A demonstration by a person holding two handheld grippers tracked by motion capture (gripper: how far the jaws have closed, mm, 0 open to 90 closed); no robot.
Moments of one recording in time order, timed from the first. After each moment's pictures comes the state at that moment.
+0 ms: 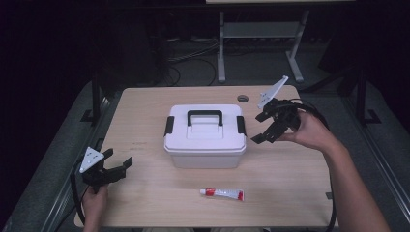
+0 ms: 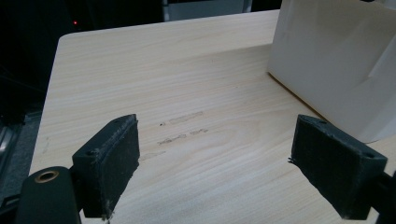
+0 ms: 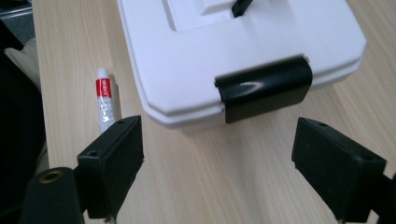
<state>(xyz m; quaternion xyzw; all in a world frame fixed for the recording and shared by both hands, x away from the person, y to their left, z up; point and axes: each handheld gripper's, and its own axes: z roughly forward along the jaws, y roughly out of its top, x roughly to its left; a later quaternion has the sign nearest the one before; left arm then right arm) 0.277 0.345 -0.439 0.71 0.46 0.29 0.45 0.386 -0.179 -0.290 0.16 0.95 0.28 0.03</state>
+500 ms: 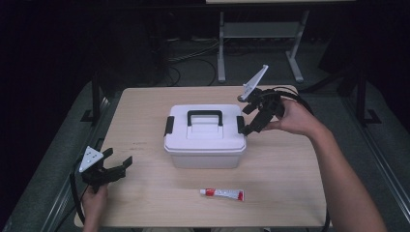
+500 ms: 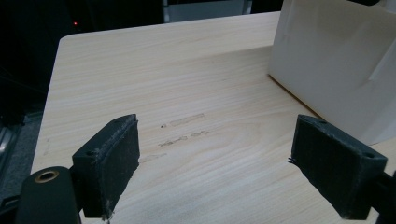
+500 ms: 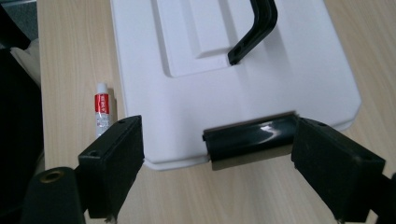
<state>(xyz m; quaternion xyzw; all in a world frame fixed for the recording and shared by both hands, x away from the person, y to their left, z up) 0.278 0.346 -0.438 0.71 0.46 0.29 0.46 0.412 -0.143 -0.276 0.12 0.96 0.26 0.02</state>
